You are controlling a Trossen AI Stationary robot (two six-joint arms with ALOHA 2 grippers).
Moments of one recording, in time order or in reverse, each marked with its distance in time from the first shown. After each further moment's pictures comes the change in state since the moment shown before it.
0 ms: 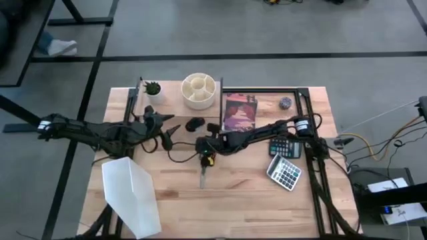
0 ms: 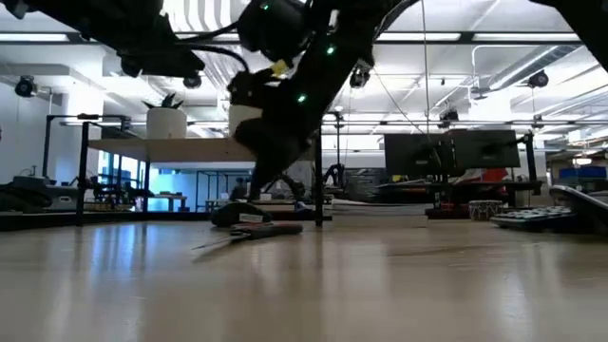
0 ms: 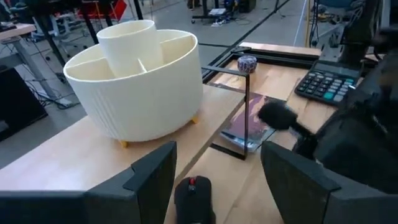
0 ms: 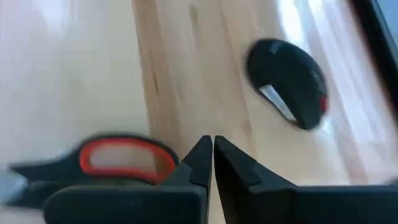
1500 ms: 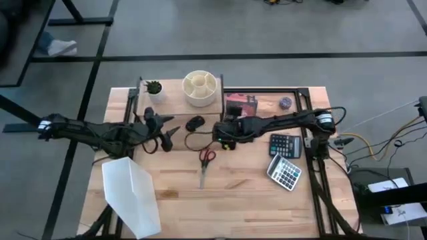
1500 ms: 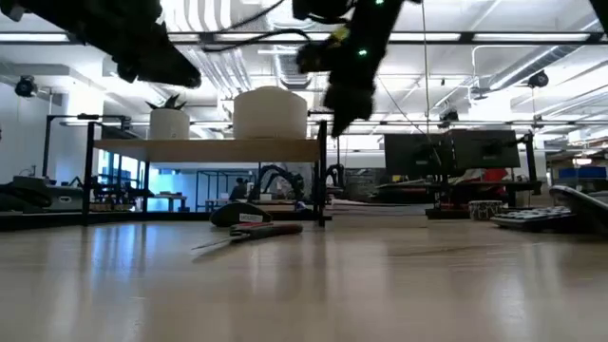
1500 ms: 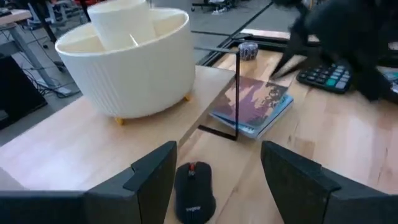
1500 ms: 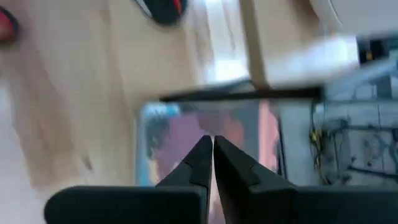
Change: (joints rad) left arm -0.002 0.000 -0.020 -0.045 0.004 -0.042; right arm -0.061 -0.268 -0.064 -0.474 0.232 -0.010
